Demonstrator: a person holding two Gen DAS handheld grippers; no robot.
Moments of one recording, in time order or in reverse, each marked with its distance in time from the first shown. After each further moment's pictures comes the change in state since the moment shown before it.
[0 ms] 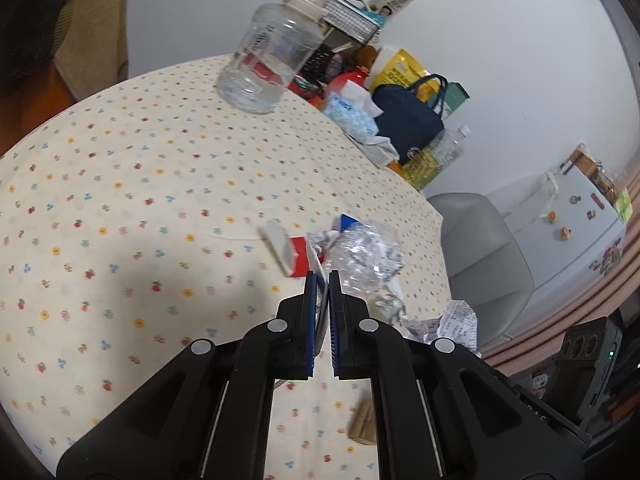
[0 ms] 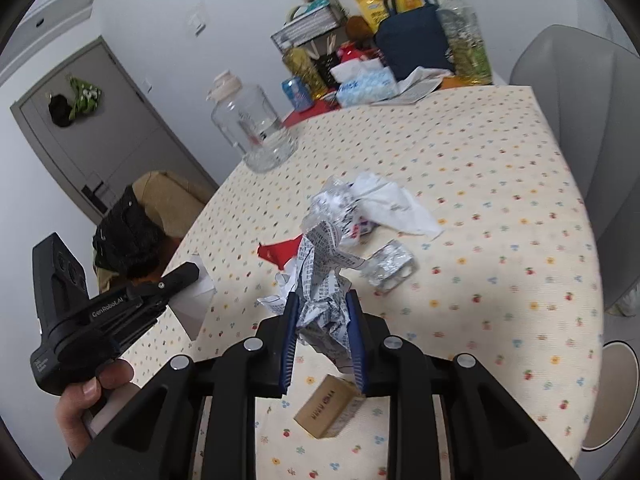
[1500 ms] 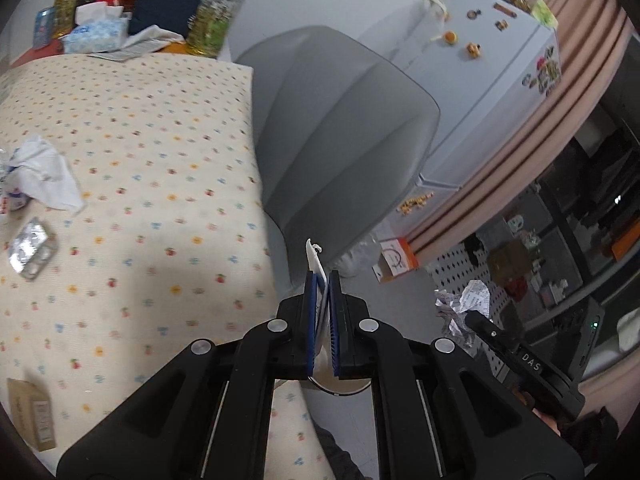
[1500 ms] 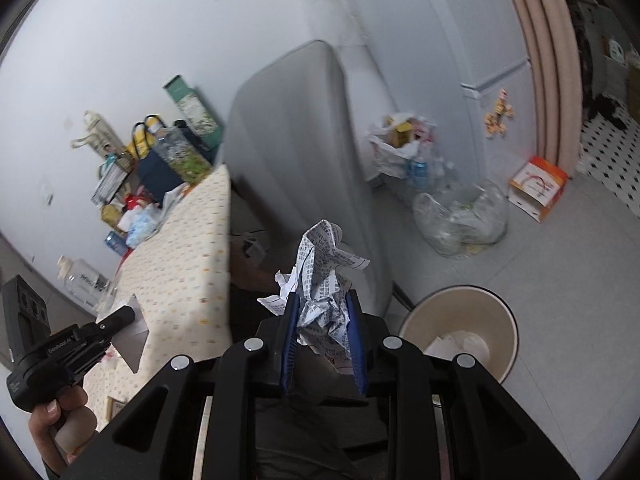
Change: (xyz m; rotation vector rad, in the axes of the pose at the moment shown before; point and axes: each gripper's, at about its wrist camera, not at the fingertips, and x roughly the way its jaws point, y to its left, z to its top) left arm 0.131 -0.271 -0.144 0.440 0.363 -0.231; right arm -0.211 -0.300 -0.097 0.492 -0.311 -0.402
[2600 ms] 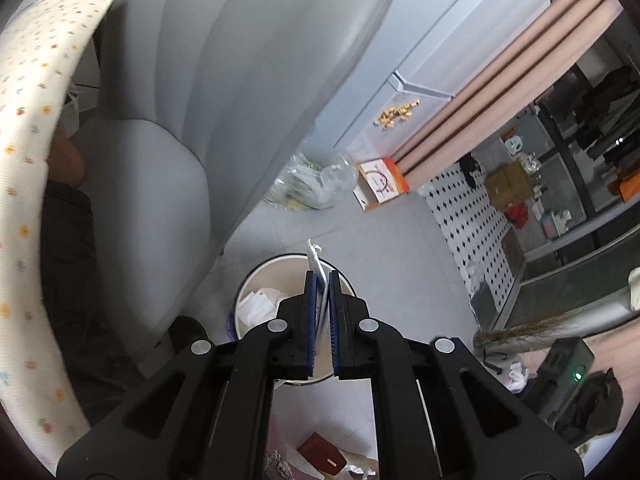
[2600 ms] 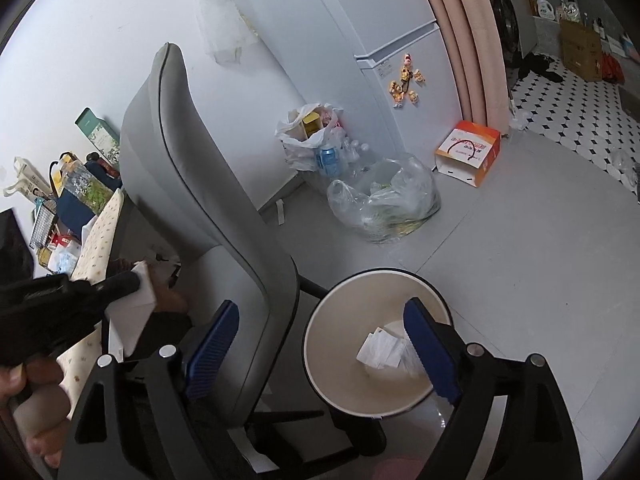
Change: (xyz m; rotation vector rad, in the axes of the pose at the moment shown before) left arm 0.188 -0.105 -0.026 0.104 0.294 -0.027; right arm 0.040 -0.141 -0.033 0.165 -0.040 -0.175
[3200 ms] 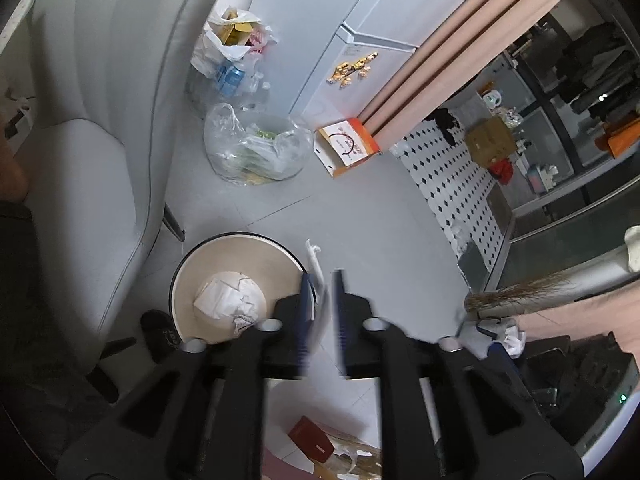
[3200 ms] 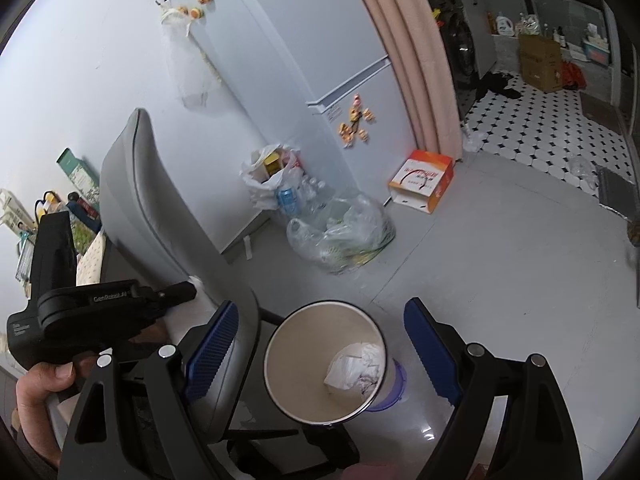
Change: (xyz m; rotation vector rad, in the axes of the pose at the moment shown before) left arm 0.061 -0.079 -0.004 0.100 0.118 -0.058; right arm -0.078 -0.049 0.019 0.064 -0.117 -0.114
